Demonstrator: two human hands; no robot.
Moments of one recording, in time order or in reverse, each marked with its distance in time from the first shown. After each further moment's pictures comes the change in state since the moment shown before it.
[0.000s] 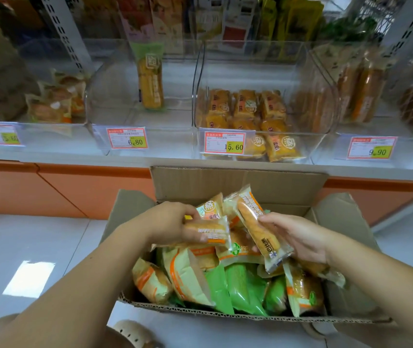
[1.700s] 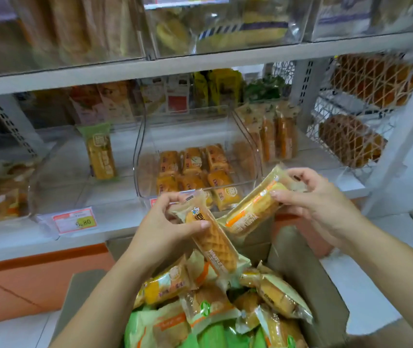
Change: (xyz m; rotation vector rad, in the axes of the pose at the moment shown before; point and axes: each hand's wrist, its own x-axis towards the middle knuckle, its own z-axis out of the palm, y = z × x) left_hand 0.003 0.112 -0.055 -0.967 0.413 0.206; right_hand -0.104 -0.093 -0.046 0.013 0.525 -0.755
